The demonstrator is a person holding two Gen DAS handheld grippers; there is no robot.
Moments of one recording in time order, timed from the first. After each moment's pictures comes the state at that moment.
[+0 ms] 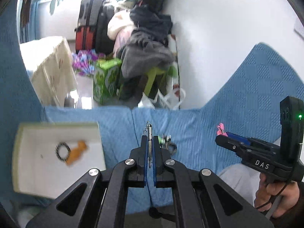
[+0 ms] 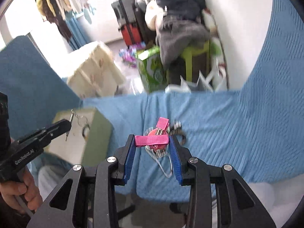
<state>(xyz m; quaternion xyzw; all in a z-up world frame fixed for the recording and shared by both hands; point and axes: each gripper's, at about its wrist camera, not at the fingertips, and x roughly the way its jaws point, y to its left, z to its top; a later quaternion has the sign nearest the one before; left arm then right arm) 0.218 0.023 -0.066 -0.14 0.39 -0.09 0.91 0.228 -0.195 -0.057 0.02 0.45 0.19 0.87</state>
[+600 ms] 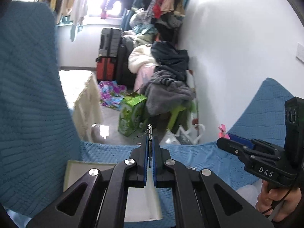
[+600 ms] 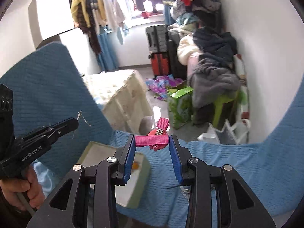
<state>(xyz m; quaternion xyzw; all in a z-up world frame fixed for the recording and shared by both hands) 0.191 0.128 -0.004 -0.13 0.31 -0.01 0.94 0.228 -0.081 -0.004 -0.01 0.37 0.27 0.89</state>
